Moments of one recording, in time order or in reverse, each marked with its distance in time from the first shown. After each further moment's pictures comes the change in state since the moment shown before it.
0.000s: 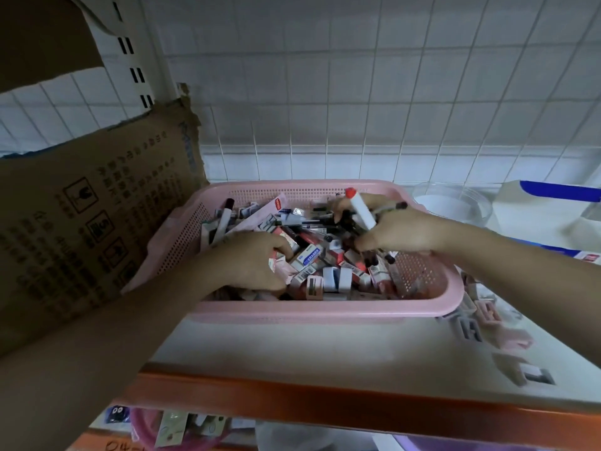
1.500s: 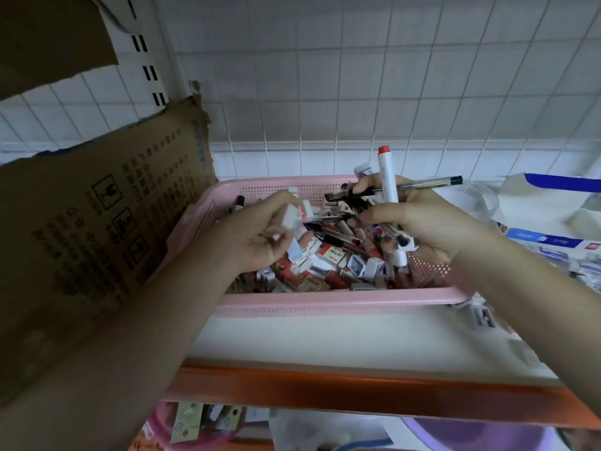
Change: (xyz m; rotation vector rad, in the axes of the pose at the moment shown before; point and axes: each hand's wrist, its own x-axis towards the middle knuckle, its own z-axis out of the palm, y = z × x) left_hand -0.015 0.011 -0.025 -1.825 -0.140 -0.289; right_hand -0.024 -0.035 0.018 0.760 0.197 0.135
